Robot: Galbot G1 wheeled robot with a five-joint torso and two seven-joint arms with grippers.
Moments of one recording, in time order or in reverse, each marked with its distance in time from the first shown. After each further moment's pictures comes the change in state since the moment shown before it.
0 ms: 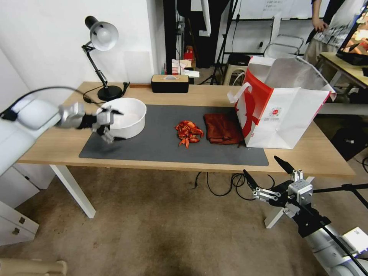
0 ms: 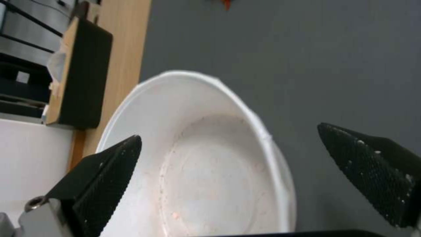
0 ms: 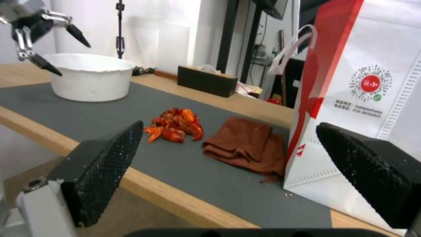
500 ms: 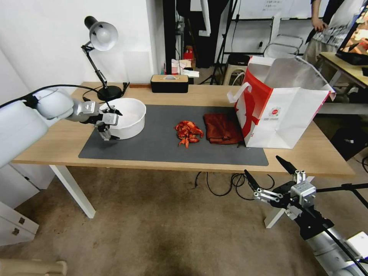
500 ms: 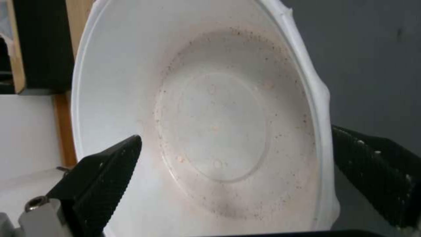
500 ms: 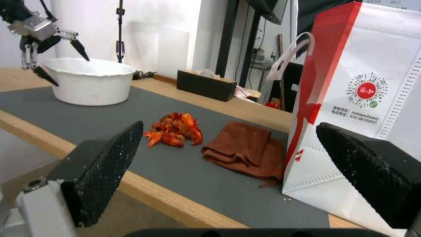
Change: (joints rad) left arm -0.245 -0.035 0.310 0.095 0.132 0.003 -0.004; right arm -0.010 0.007 0.006 0.008 0.005 0.014 0.001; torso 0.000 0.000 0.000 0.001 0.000
